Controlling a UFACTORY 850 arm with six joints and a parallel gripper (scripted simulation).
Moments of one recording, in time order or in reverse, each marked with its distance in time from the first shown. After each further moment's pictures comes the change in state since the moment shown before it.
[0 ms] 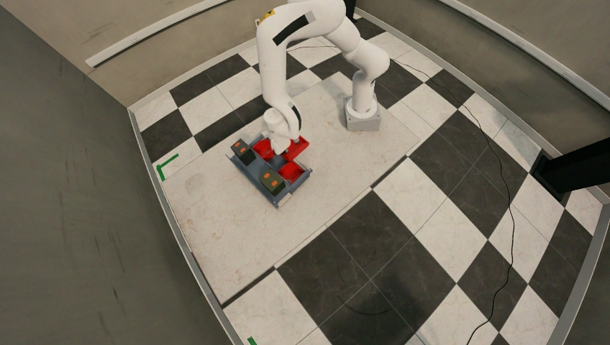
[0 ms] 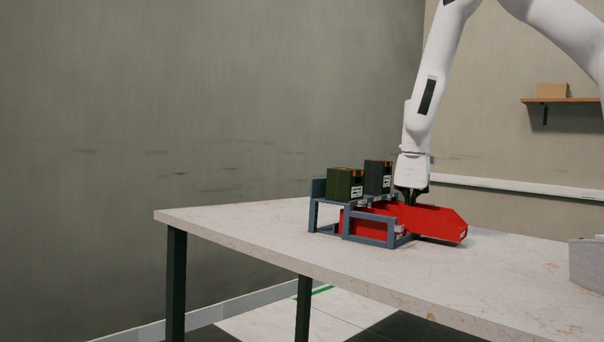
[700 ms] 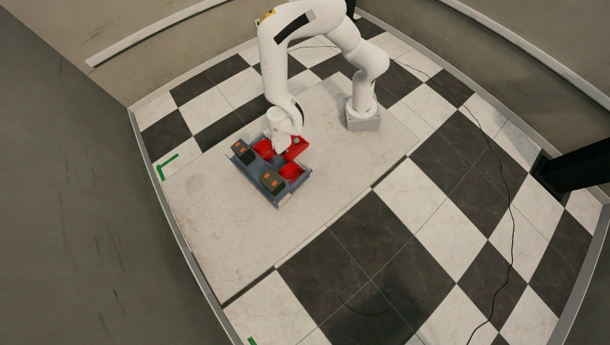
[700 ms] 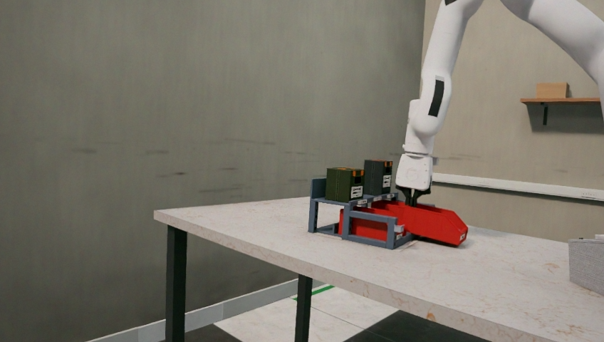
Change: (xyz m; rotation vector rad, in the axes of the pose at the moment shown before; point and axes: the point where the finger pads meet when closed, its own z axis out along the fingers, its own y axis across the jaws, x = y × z) arm 0.000 0.003 0.001 0.041 -0.002 0.000
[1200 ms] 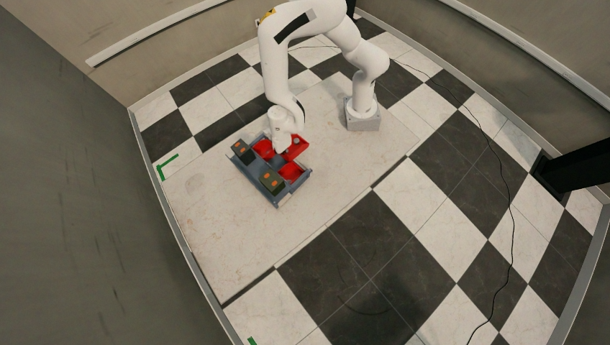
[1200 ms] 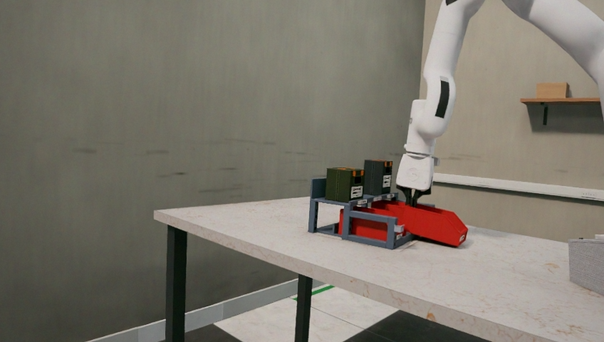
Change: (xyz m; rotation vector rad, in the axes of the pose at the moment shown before) arm 0.000 0.001 0.000 0.023 -0.003 0.000
